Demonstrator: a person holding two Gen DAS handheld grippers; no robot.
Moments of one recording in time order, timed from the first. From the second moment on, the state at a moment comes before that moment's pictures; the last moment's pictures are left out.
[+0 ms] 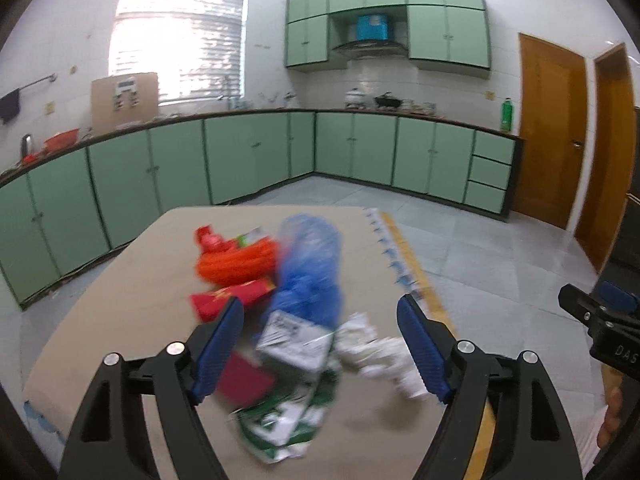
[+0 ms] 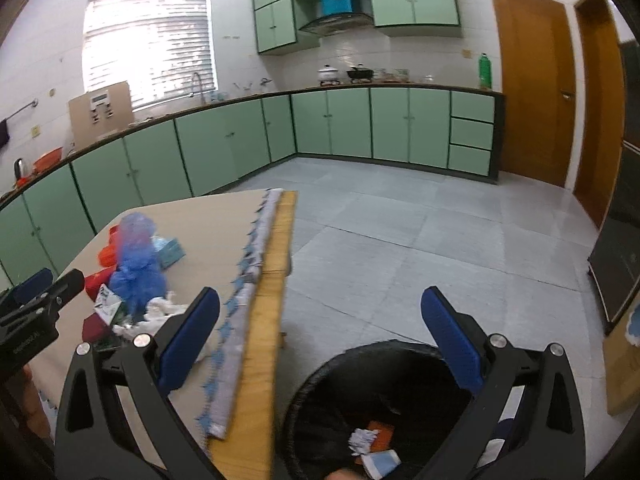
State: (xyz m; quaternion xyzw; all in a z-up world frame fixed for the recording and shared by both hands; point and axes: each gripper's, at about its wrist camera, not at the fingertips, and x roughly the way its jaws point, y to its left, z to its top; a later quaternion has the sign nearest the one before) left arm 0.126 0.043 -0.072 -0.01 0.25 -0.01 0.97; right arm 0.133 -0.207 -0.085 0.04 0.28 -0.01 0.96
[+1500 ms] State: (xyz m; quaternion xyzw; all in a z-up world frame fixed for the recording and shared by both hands) left arm 0.131 0.117 -0.121 -0.03 0.29 0.05 0.96; right arm 0.197 -0.080 -0.152 -0.01 0.36 0.08 0.93
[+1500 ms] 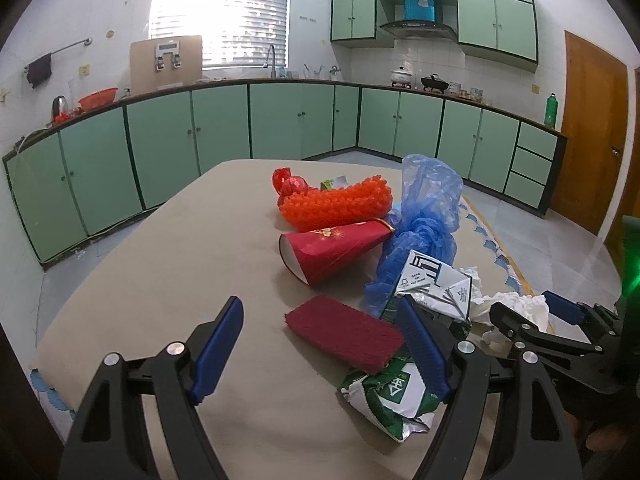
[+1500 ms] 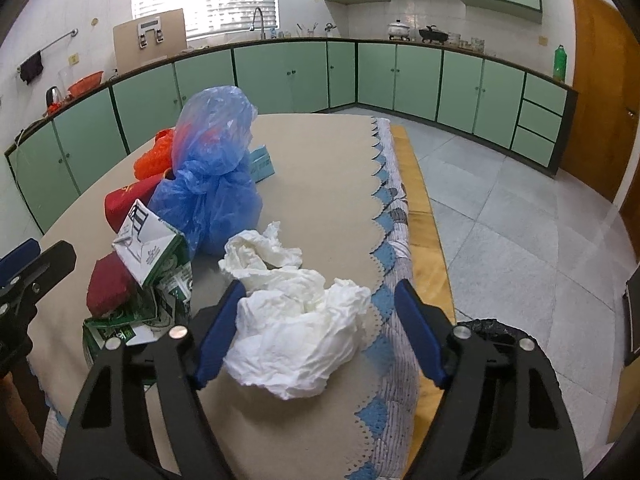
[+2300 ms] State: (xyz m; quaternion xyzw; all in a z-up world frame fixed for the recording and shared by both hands) left arm 0.139 0.079 -0.129 -0.01 0.30 0.00 0.95; right arm 0.185 -0.110 -0.140 0.01 0.36 0.10 0.93
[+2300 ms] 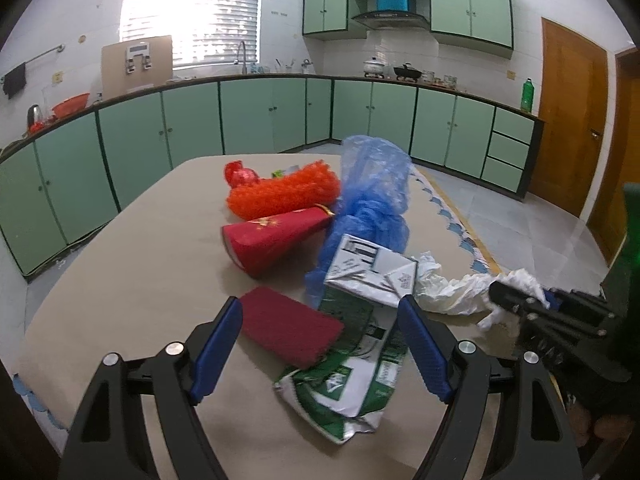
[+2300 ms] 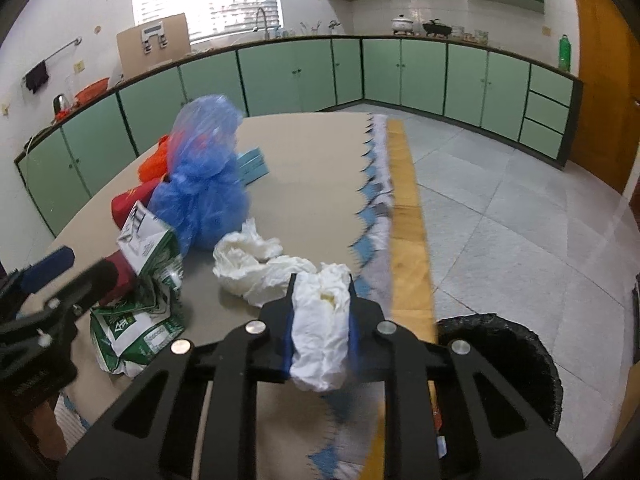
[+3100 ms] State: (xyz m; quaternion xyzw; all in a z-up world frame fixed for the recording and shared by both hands) left arm 0.174 0.050 -0.150 -0.01 0.31 -0.02 0.95; right arm 0.195 -0.136 -0.137 0.03 0.36 0.09 0.93
